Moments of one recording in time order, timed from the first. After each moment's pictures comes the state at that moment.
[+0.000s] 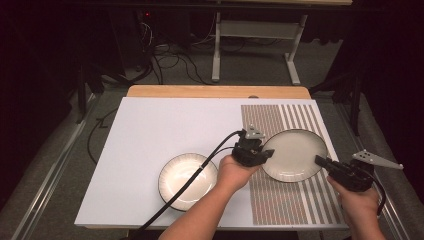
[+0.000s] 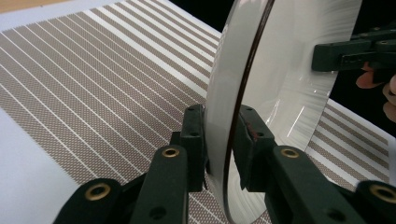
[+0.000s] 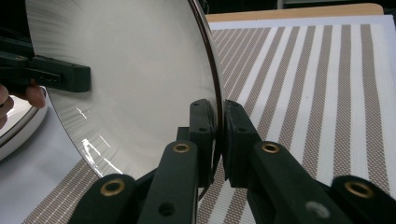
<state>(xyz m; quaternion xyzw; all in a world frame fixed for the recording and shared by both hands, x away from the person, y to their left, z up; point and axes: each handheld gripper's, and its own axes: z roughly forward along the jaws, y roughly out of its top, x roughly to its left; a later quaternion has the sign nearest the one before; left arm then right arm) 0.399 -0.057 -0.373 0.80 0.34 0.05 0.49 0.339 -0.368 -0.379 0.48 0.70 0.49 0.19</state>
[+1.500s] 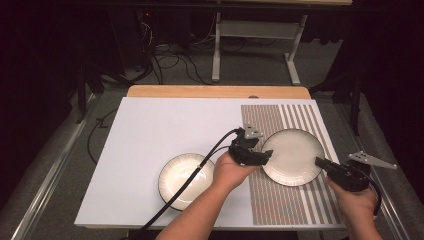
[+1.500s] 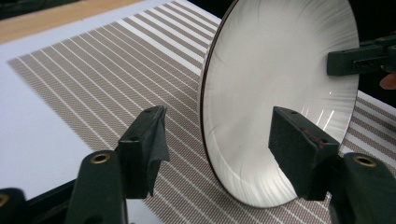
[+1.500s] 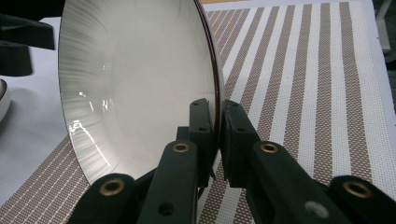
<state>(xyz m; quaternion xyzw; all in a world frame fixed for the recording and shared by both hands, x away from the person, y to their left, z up) 0.394 -0.038 -0.363 0.80 0.33 0.12 0.48 0.344 -0.368 -0.392 0.51 0.70 0.46 0.20</state>
